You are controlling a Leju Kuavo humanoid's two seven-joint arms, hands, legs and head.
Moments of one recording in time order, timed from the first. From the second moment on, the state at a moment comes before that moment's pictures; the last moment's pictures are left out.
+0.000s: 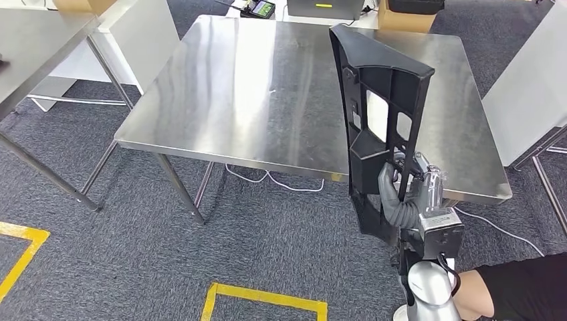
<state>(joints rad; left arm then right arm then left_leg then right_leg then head) -0.07 -0.17 0.98 -0.23 -0.98 0.10 -0.50 -0.08 -0.03 0.12 -1.81 0.24 -0.19 -0.41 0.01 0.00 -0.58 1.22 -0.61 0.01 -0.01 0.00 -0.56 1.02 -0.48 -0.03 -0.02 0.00</state>
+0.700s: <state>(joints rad) -0.05 -0.17 1.01 -0.23 -0.95 0.08 -0.48 -0.10 0.02 0.16 -1.83 0.37 -0.21 -0.36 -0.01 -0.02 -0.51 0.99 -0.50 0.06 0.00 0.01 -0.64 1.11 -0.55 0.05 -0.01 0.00</state>
